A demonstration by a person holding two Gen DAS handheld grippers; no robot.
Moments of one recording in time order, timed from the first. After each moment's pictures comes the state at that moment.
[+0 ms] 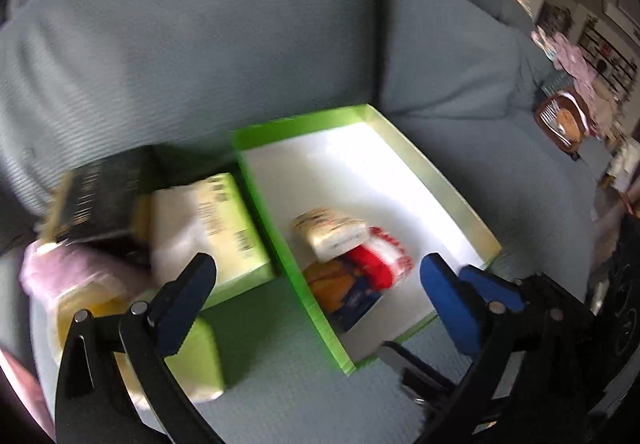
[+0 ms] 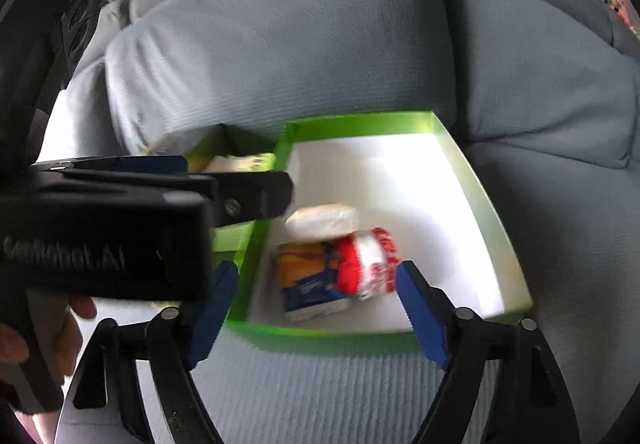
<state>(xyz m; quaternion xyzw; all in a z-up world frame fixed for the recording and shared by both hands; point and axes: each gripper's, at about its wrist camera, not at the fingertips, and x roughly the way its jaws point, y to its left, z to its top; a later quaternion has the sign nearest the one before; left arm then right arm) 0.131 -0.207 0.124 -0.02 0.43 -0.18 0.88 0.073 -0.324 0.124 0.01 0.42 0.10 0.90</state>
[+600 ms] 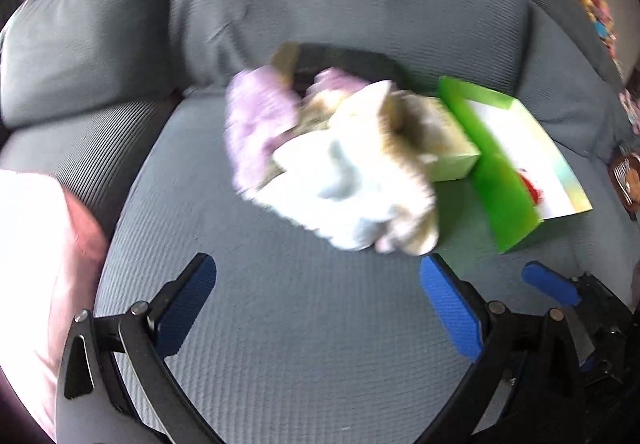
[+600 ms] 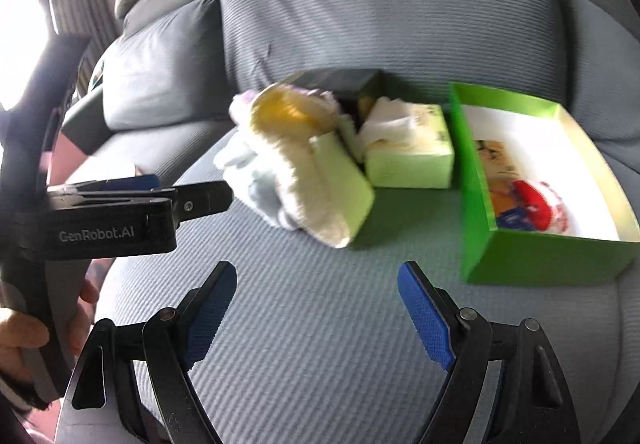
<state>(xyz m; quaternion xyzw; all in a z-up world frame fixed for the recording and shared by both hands) 0.023 -0.015 0.058 -0.10 0.47 -0.01 0.88 0.010 -0.192 0.091 -0.02 0.45 0.22 0.87</state>
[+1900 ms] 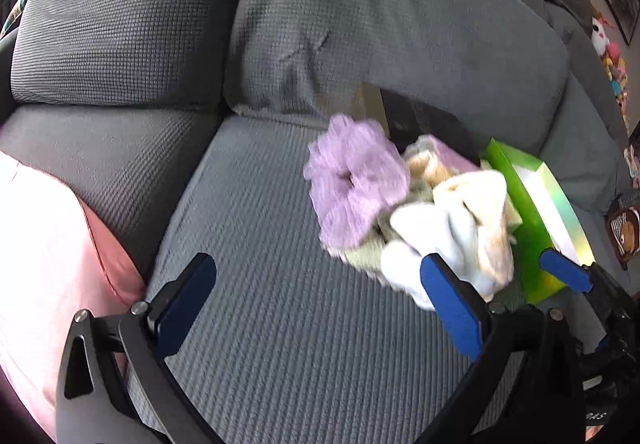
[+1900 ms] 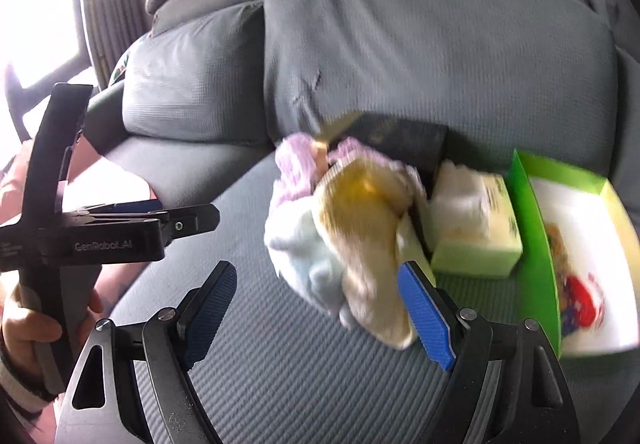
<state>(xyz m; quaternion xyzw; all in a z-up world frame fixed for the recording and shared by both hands) 0.054 0.079 0.067 -0.15 0.43 0.01 0.89 0.054 -0.119 0.110 -0.06 0.39 0.27 0.88</state>
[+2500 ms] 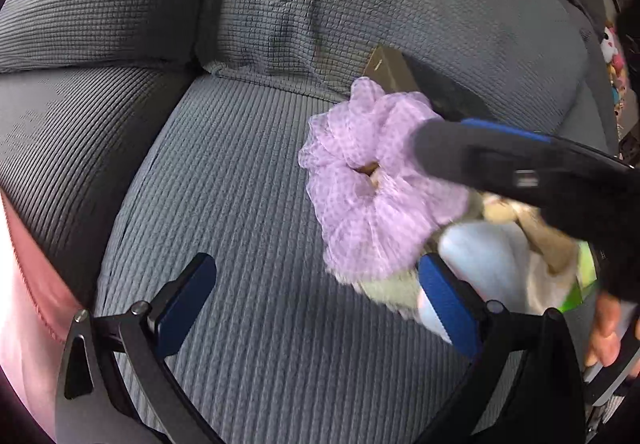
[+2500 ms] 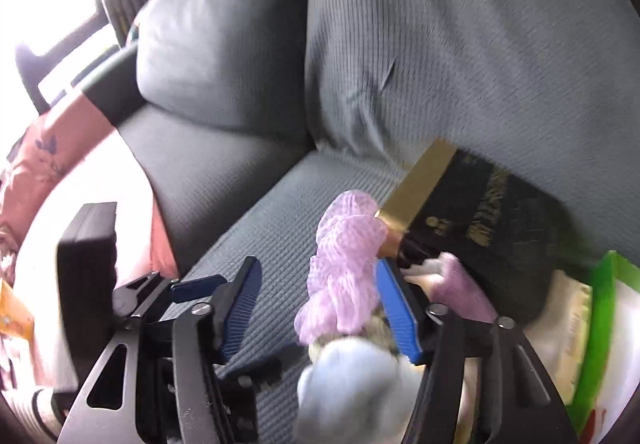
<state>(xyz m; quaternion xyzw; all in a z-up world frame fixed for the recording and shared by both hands) 0.121 0.094 0.004 -0.19 0.48 -0.04 0.86 0.182 -0.005 0.088 -0.10 0.49 0.34 0.80</state>
